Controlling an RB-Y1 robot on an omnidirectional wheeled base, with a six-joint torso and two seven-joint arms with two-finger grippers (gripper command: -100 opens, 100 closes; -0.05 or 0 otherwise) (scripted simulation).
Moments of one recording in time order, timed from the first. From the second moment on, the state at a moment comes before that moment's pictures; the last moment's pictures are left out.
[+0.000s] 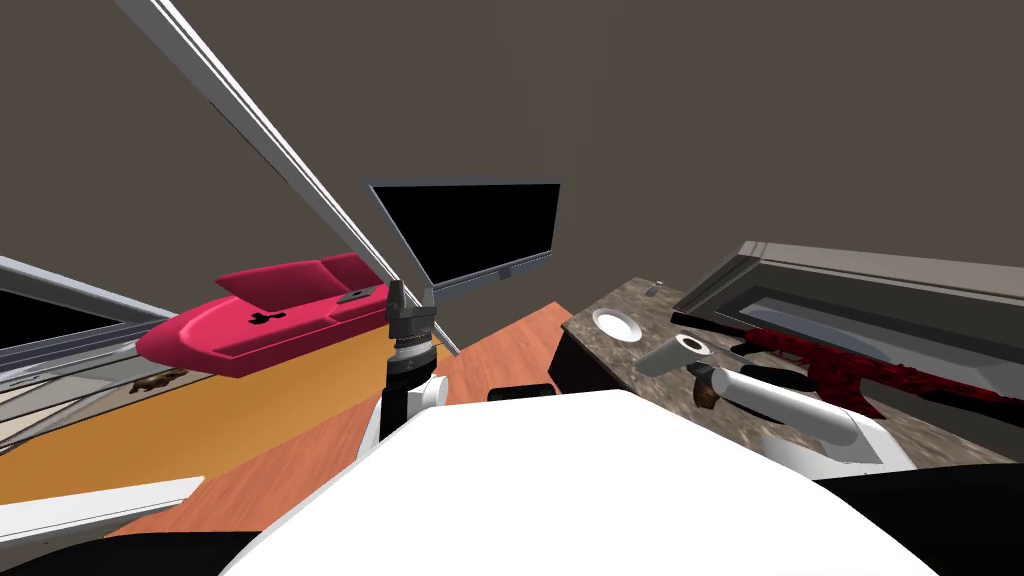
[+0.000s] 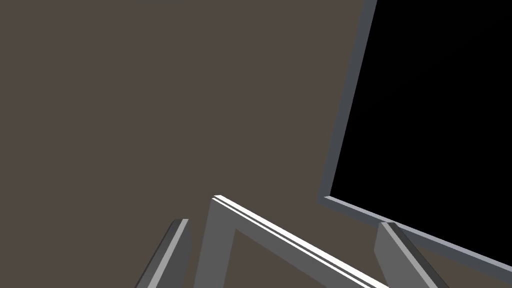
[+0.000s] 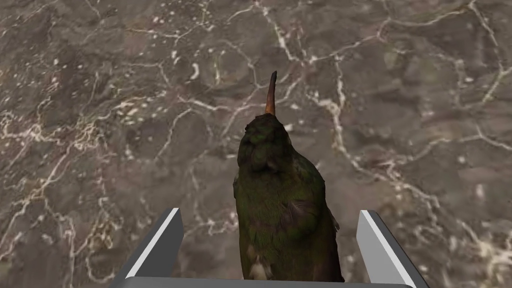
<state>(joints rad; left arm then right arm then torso) 0.51 0.02 -0.03 -2.35 -0.08 -0.48 0.09 0.36 -0.32 -0.81 -1.76 -0.22 1.05 -2.14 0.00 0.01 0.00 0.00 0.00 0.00</state>
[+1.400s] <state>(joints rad) 0.51 0.02 -0.03 -2.35 -0.08 -0.48 0.09 0.43 -0.31 -0.78 -1.86 -0.26 1.07 -2.13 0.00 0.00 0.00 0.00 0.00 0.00</state>
